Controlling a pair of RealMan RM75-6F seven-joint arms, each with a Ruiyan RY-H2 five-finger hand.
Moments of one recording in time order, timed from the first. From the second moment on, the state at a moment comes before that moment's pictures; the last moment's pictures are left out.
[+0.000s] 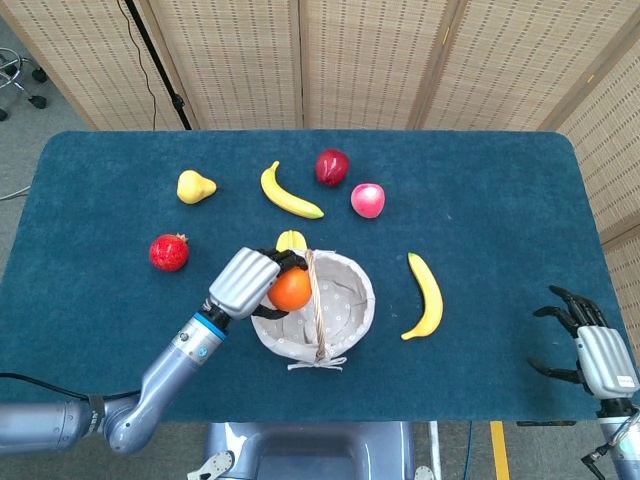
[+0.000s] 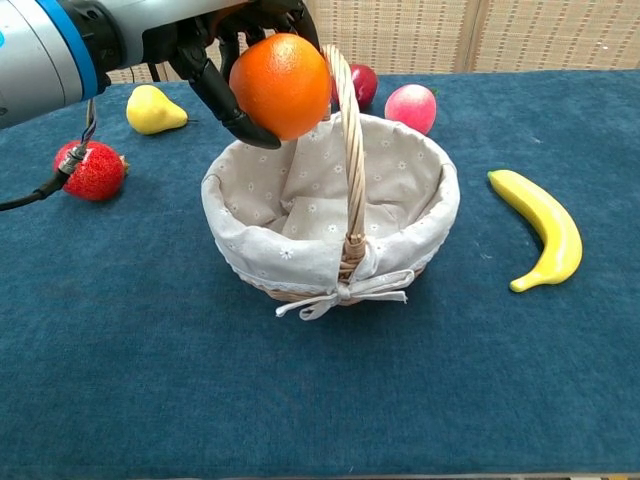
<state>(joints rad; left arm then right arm) -0.84 -1.43 -0.23 -1.87 1.14 1.08 0.41 0.11 -1.11 0.04 -1.52 -1.53 1.44 0.34</state>
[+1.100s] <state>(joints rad) -0.68 -1.04 -0.15 -2.02 1.21 1.13 0.29 0.12 -1.12 0.05 -1.51 -1.50 1.40 0.34</state>
